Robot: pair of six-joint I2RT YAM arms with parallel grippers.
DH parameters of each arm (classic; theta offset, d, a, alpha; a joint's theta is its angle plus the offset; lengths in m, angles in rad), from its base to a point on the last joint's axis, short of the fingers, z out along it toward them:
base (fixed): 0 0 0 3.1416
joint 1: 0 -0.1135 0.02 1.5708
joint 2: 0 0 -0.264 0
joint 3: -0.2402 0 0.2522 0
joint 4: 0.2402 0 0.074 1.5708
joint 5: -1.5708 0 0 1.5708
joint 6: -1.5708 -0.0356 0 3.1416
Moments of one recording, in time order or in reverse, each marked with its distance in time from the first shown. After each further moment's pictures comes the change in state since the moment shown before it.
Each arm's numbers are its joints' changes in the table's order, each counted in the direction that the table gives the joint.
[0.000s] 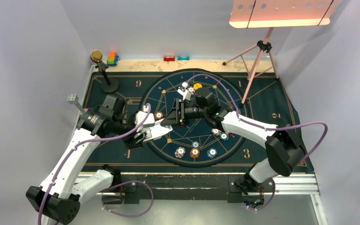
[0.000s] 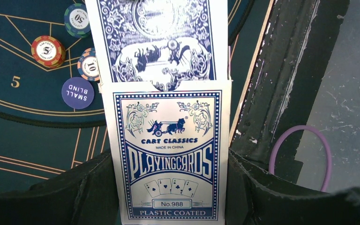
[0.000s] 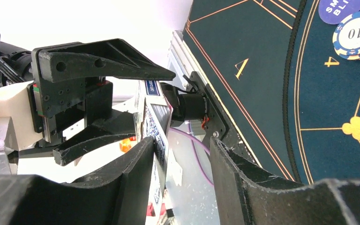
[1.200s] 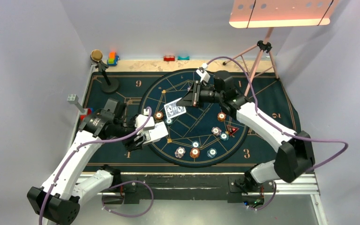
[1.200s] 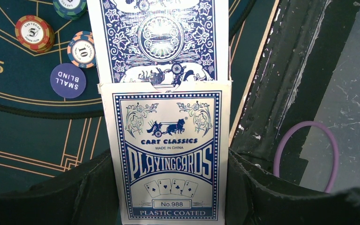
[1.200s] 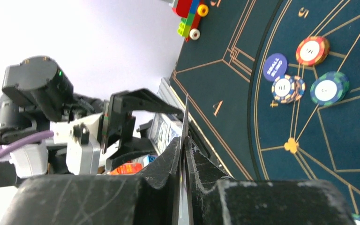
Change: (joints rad) left arm -0.006 -0.021 0.080 -0.030 0.031 0.002; right arm 0.196 -0.117 -0.123 0.236 -0.015 0.126
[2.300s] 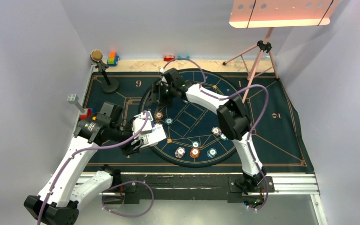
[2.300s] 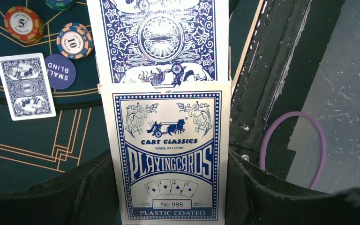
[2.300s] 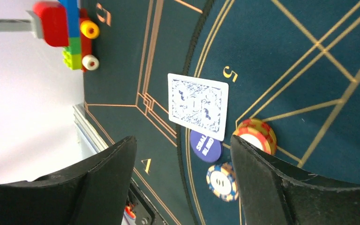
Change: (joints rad) left arm 0.000 -0.072 -0.011 0.082 0.000 0.000; right arm -0.176 0.887 -0.756 0.253 -0.235 0.132
